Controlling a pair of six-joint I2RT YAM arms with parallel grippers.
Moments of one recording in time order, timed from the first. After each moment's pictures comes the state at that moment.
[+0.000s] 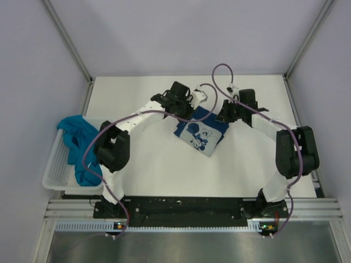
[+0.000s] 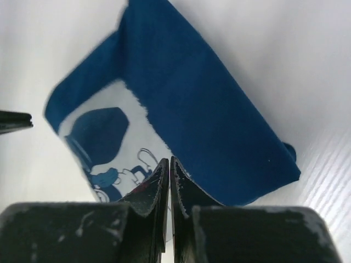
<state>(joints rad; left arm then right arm) -0.61 1.90 1.63 -0.55 0.24 0.34 0.20 1.64 1.07 -0.12 -0.45 0.21</state>
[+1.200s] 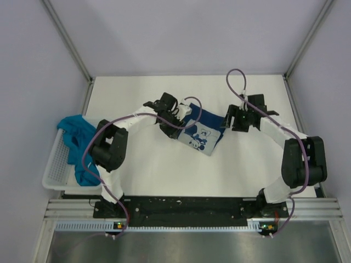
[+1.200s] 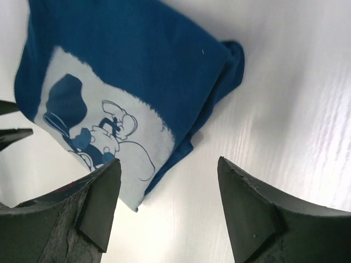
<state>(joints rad) -0.53 1.89 1.40 -0.65 0.26 0.29 0.13 1.57 1.04 -0.37 -0.36 0.32</state>
